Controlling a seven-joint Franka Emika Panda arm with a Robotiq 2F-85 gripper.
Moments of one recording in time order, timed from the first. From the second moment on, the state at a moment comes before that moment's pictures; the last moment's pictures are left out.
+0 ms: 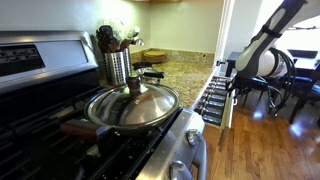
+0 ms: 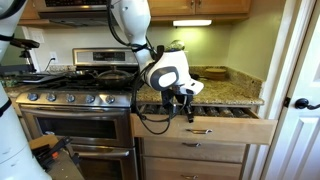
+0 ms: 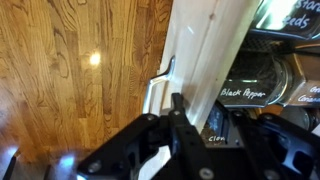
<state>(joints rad) -0.05 0.52 -0.16 -2.24 0.26 3.09 0.40</state>
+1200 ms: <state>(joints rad) -0.10 0.45 -0.19 -2.47 0.26 3.33 0.29</state>
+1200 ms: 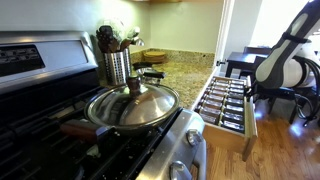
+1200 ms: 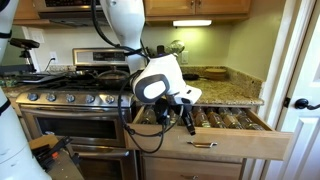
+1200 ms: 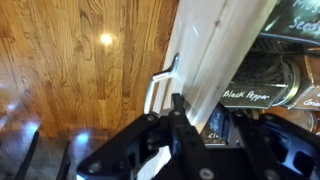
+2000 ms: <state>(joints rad) -0.14 0.43 -0.22 -2.57 0.26 3.40 0.22</state>
